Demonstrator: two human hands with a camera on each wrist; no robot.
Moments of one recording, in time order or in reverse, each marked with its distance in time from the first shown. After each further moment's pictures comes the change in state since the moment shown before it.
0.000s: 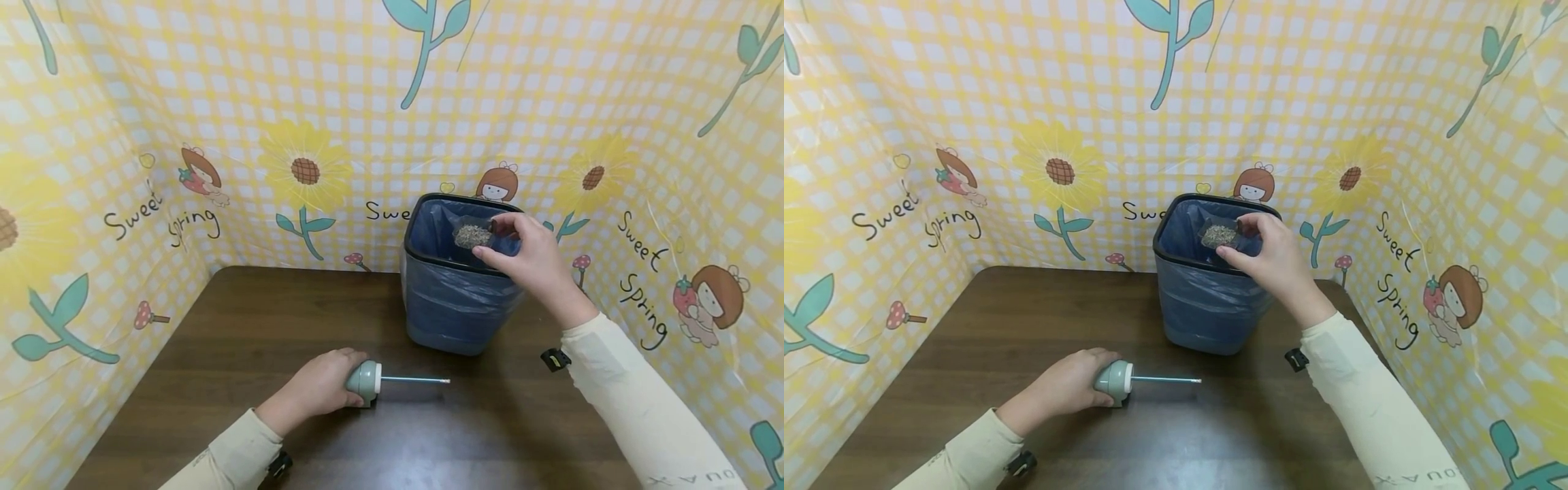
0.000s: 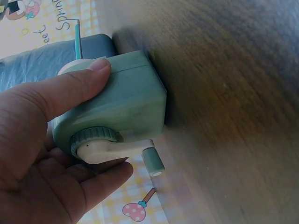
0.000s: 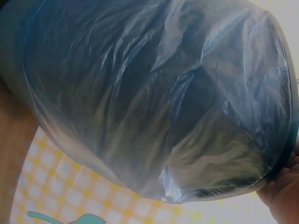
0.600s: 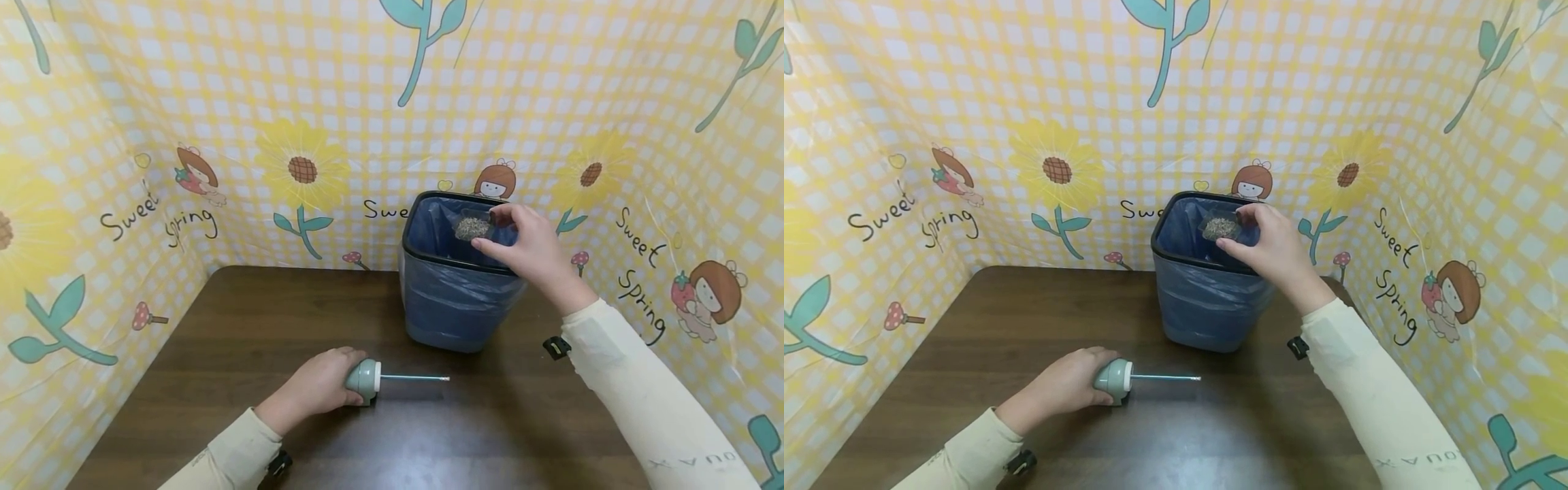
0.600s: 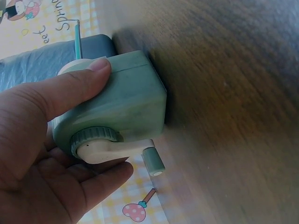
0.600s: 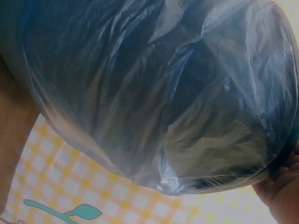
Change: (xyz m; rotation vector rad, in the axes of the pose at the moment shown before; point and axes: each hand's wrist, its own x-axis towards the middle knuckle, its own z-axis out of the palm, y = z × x) left_hand 0.002 -0.001 0.000 -0.008 -0.016 -0.016; right_hand 0.015 0.003 -0.006 -0.078 -0.050 -0.007
